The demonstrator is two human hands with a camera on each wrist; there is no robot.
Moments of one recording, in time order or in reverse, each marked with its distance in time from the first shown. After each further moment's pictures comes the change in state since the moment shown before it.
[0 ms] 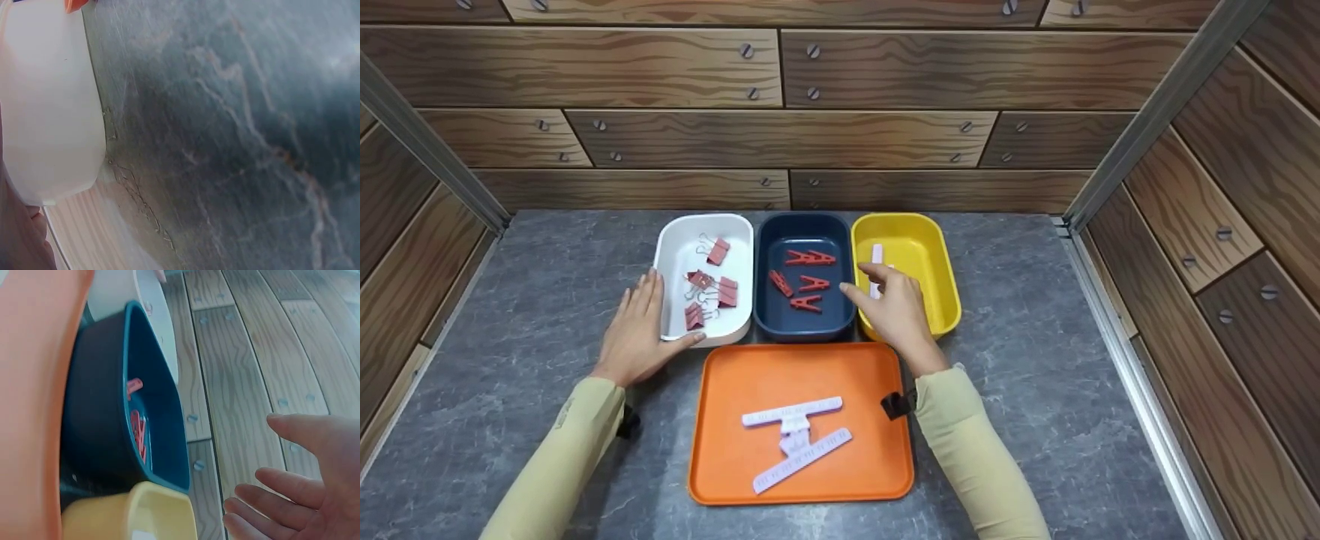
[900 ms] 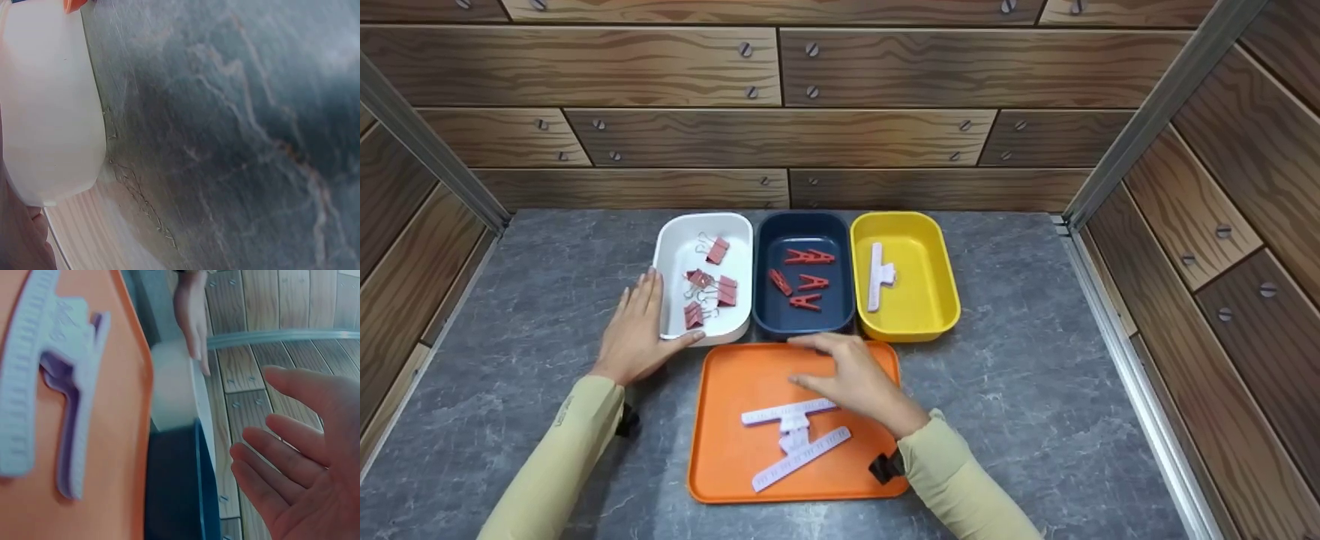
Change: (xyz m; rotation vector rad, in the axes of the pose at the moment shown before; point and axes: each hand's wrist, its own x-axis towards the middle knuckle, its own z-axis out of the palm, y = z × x) left_hand 0.001 0.000 -0.001 0.027 -0.023 -0.009; right_hand -0.071 -0.008 0.044 -0.006 -0.336 -0.299
